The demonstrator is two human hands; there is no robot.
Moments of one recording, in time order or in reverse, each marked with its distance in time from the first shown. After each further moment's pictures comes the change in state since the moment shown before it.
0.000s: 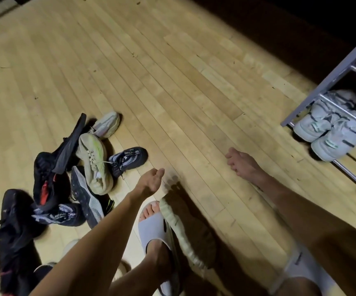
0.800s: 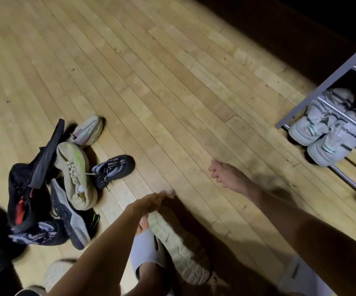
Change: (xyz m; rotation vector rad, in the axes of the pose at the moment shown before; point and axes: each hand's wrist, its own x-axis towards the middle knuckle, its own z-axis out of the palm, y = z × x) left_hand 0.039 -0.007 0.041 0.083 -0.429 -0.241; right_hand 0.018 -0.003 0.013 -0.140 -0.178 0.069
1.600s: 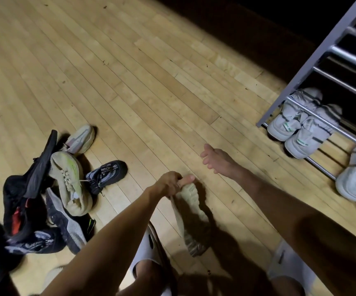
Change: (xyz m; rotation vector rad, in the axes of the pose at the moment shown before) left_hand -0.039 0.096 0.018 0.197 0.077 0.433; right_hand -0.035 -0.045 -0.028 0.042 0.115 -0.046
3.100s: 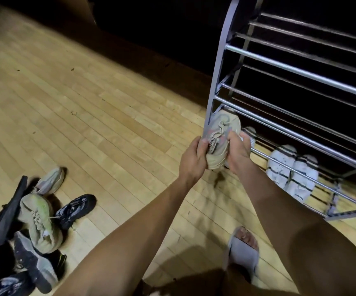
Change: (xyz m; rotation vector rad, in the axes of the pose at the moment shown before) left_hand -0.094 0.258 0.066 -0.374 0.454 0.598; right_hand -0.148 0.000 -0.172 1.171 0.745 -0.076
